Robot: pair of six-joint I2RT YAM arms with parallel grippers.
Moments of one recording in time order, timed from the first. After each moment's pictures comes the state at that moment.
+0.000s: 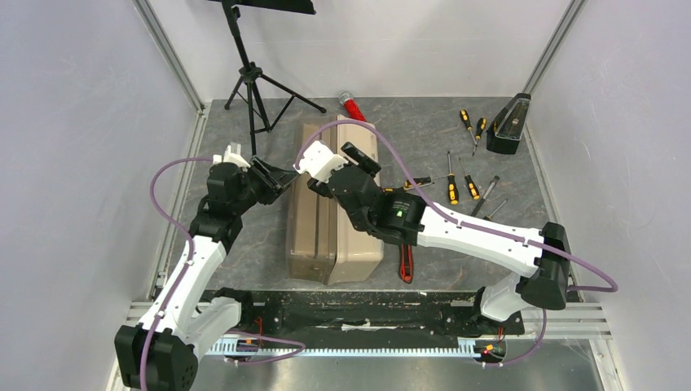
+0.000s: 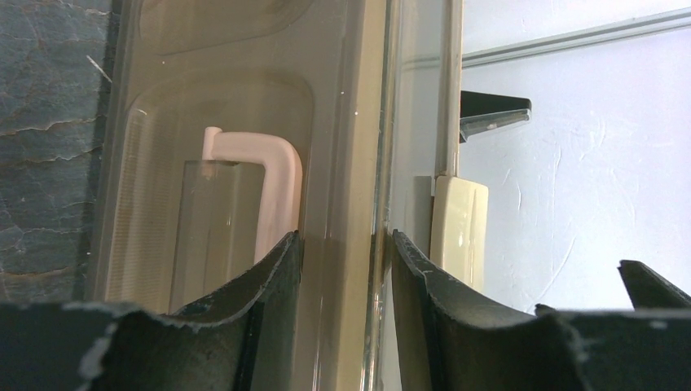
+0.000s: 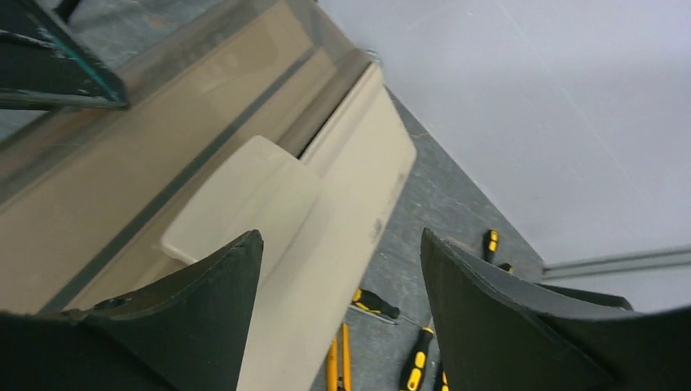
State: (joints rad) left arm -0.17 0.92 0.70 -0.16 0.29 -0.97; right arm 1.18 1.52 1.41 -0.23 0.84 -0.37
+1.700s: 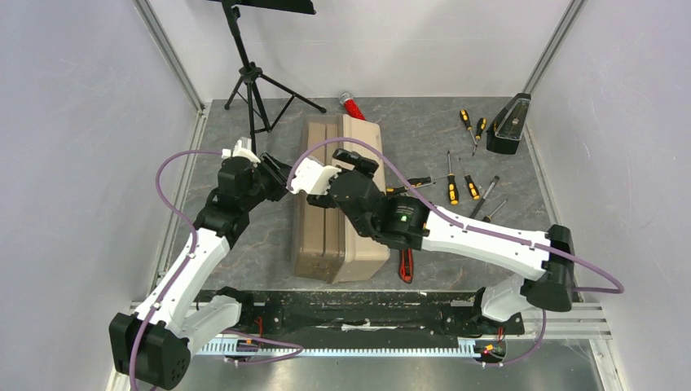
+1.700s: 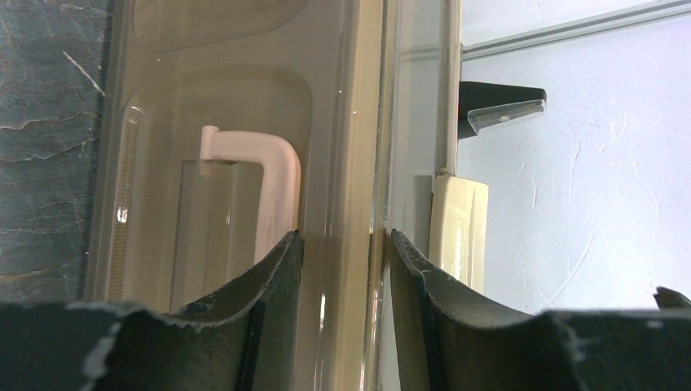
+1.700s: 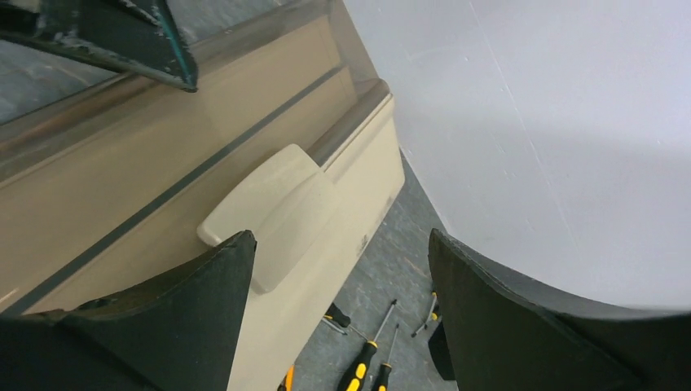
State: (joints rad) left arm -0.29 0.97 0.77 -0.20 0.18 -0.97; right arm 1.20 1.51 1.41 -0.27 0.77 -0.57
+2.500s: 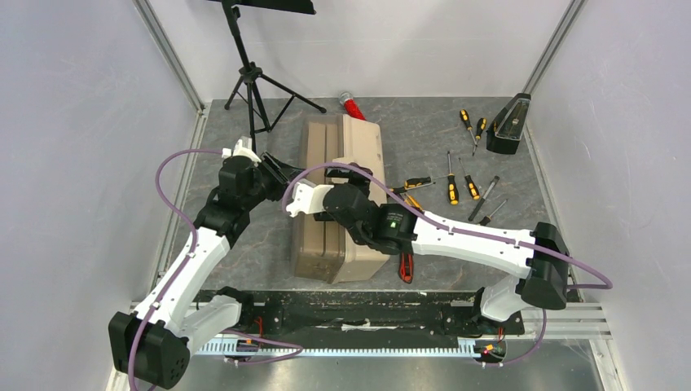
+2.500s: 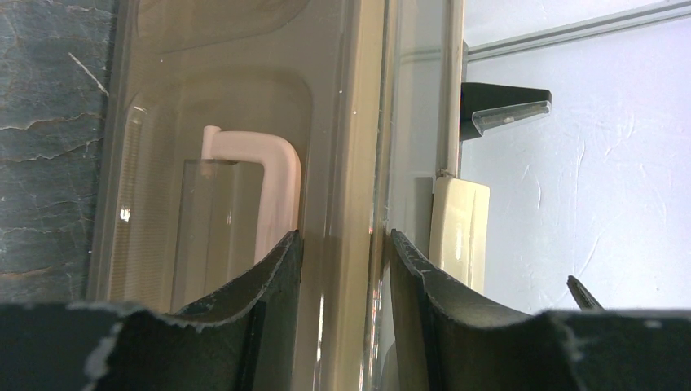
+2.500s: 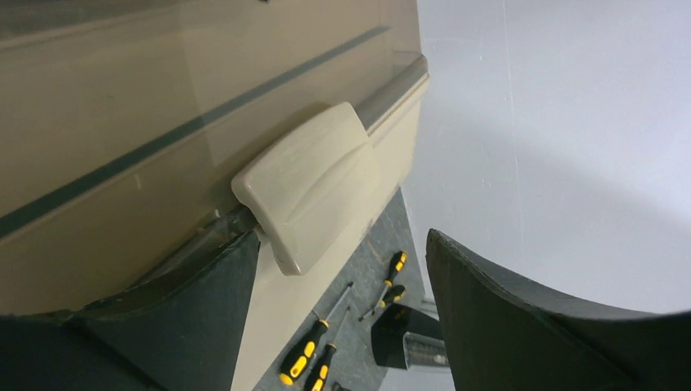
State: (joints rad) left arm -0.30 0.97 0.79 -0.21 0.16 -0.97; right arm 1.21 1.53 1.34 -0.33 0.71 -0.72
